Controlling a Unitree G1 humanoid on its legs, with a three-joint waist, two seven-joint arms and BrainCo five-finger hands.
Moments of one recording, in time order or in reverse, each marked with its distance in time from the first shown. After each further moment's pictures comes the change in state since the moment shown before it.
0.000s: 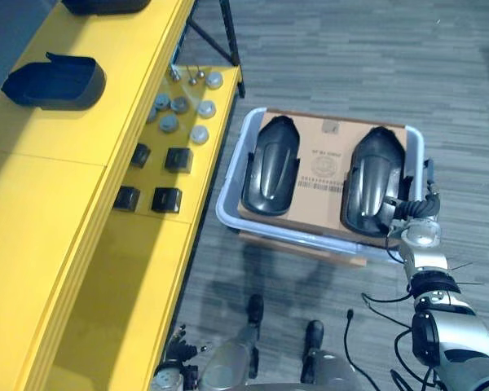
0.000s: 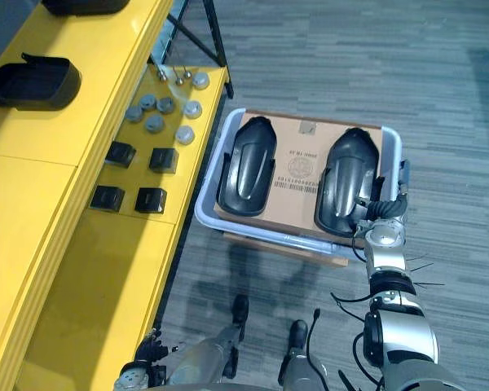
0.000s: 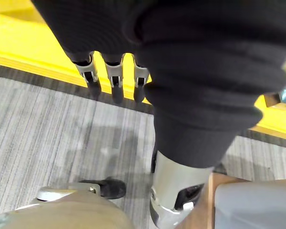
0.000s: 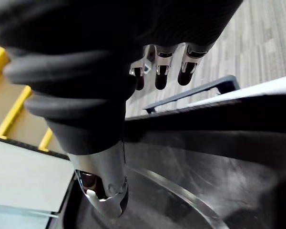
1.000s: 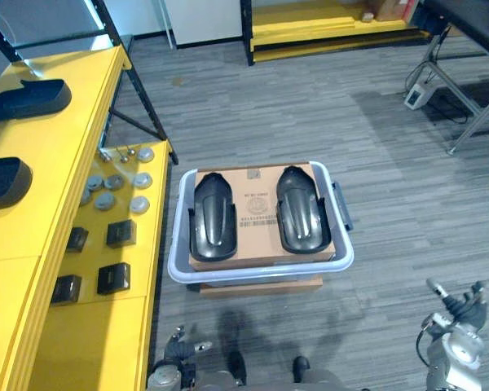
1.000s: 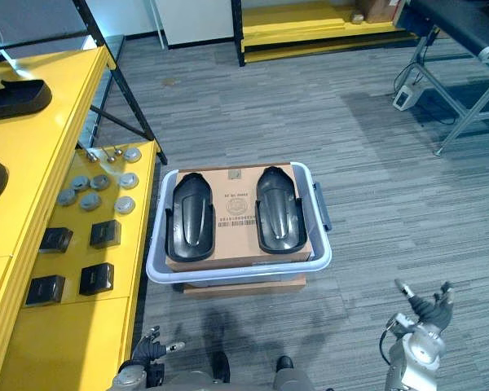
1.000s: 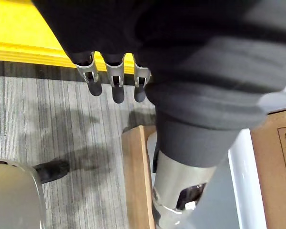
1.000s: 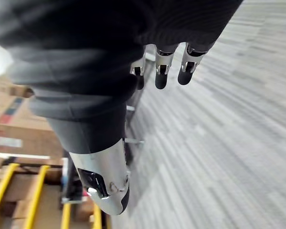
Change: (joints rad) left arm 0.046 0.000 0.070 0.025 0.063 0.034 -0.070; right arm 0.700 0.157 -0.208 -0.808 0.176 -0.125 0.161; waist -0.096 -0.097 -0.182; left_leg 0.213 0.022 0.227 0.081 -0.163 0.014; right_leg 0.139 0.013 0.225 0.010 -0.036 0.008
